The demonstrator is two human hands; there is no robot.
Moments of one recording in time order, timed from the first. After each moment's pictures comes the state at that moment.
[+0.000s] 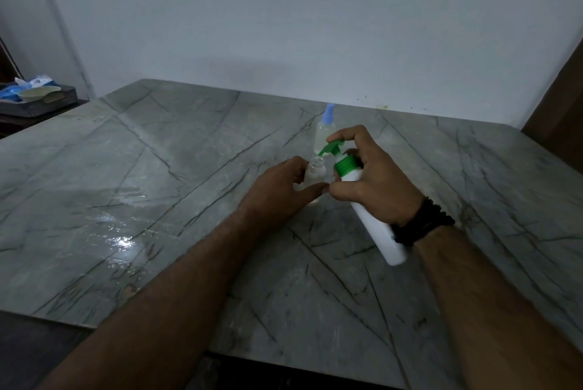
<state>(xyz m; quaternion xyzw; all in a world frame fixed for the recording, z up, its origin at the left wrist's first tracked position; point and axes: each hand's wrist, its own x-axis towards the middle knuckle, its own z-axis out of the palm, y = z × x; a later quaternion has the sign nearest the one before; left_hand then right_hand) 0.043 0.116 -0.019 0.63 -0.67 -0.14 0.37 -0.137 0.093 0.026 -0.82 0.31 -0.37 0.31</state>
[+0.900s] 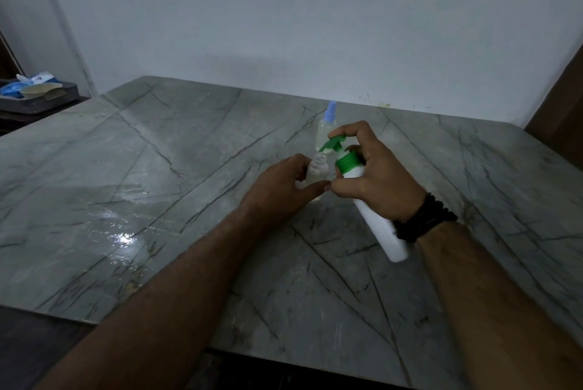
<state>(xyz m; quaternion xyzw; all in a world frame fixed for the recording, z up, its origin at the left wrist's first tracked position) 0.045 0.114 -0.022 0.62 -0.67 -0.14 0.38 -0.136 0.091 0.026 -0.82 0.30 -0.37 0.32</state>
